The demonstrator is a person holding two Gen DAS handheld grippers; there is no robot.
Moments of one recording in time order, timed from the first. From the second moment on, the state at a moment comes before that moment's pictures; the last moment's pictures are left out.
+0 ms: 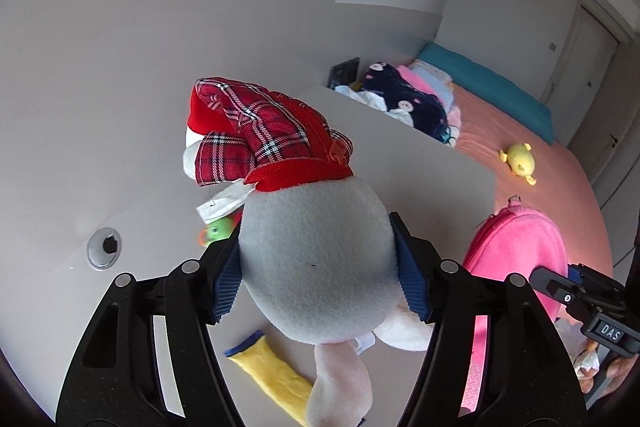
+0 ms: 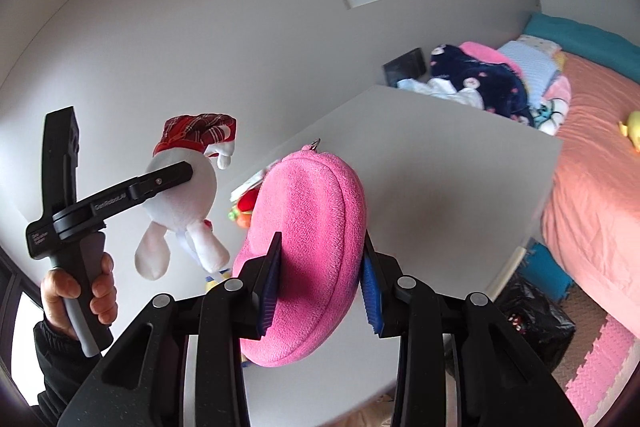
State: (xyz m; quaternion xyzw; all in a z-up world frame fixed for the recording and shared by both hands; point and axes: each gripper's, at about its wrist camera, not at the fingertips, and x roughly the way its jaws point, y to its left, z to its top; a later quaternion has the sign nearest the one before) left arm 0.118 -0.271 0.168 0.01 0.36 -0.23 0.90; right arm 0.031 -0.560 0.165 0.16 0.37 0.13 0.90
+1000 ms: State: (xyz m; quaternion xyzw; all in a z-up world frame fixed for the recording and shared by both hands) left arm -0.027 -0.599 0.060 0.26 0.35 -0.44 0.79; right arm -0.060 -0.827 0.085 0.25 0.39 -0.18 0.87
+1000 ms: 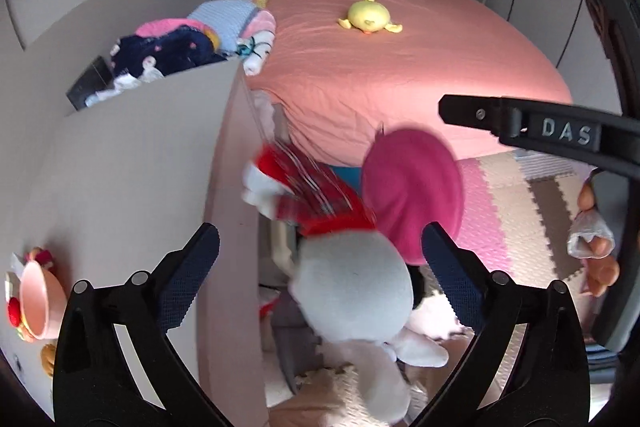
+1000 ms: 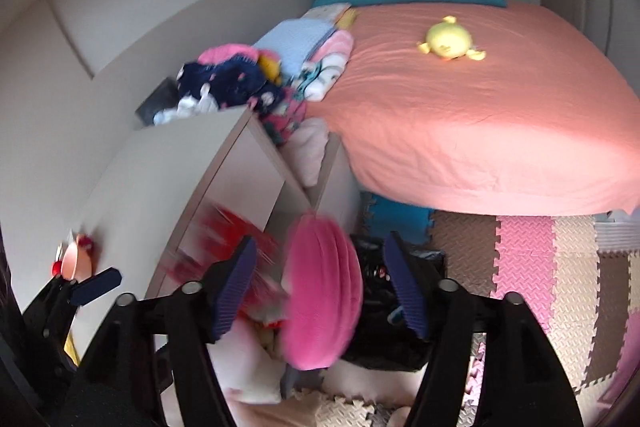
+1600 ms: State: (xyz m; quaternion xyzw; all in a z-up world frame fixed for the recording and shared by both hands) left arm -0.002 -0.550 0.067 0.21 0.38 -0.40 0.81; right arm -0.059 -0.794 0.104 0.25 0.38 -0.13 0.88
